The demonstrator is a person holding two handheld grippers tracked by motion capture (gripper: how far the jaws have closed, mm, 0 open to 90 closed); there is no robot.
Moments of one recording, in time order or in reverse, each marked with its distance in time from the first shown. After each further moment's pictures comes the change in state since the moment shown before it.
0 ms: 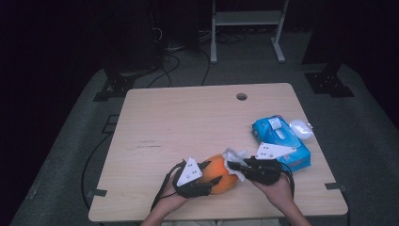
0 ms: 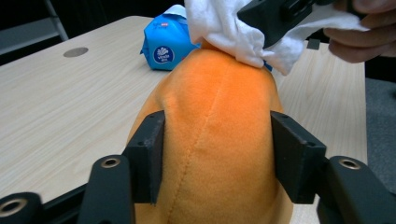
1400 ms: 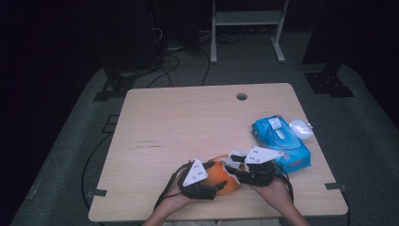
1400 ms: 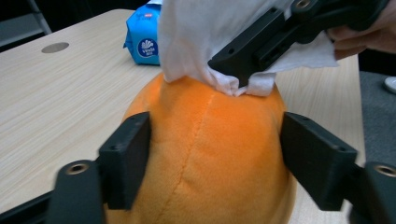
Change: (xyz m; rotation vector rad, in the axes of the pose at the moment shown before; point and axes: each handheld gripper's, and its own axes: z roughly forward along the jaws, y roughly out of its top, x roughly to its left) left arm -0.003 -0.003 0.012 0.023 -0.042 0.008; right arm 0.006 -0.005 0.017 0.124 -0.150 -0.130
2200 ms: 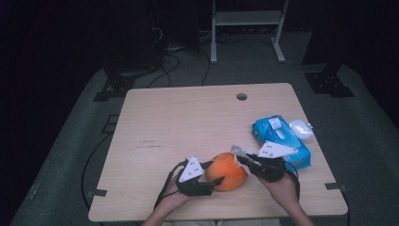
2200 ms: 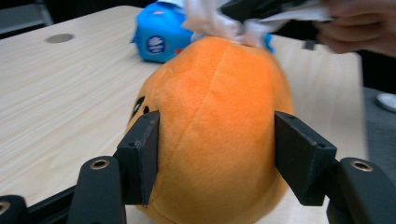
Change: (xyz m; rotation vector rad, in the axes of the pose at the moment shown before) left arm 0.006 -0.006 0.000 -0.019 -0.019 -0.047; right arm -0.023 -0.008 -0.019 -0.045 -0.082 0.096
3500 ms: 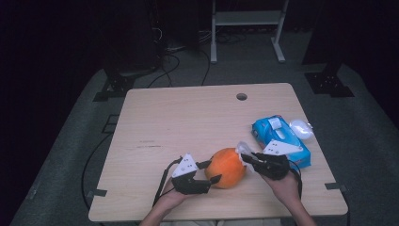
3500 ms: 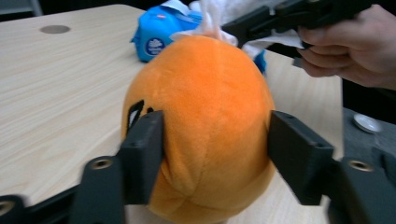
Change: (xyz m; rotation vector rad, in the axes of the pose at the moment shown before) left arm 0.012 -0.003 -0.008 -0.024 -0.009 -0.111; right arm -0.014 -0.011 0.002 -0.014 0.000 0.044
